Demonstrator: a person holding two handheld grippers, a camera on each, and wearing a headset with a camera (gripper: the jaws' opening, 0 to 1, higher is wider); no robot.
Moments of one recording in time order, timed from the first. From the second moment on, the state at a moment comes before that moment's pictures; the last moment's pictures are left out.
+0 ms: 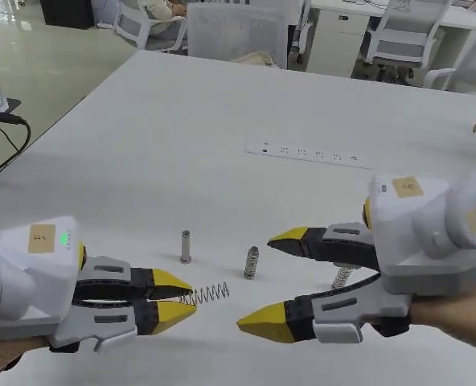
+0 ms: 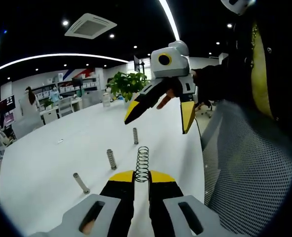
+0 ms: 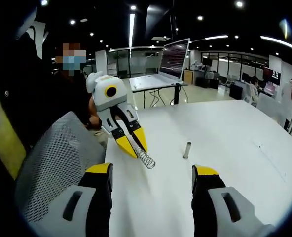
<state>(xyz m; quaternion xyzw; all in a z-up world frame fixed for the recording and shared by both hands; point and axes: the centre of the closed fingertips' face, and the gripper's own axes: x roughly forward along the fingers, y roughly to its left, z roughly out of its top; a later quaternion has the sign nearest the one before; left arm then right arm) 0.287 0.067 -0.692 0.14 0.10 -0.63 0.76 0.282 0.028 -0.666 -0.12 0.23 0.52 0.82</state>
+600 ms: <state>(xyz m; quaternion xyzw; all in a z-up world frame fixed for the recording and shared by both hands) 0.276 0.057 -0.678 0.14 0.09 -0.64 0.75 0.280 0.043 -0.672 -0.10 0.23 0.54 0.81</state>
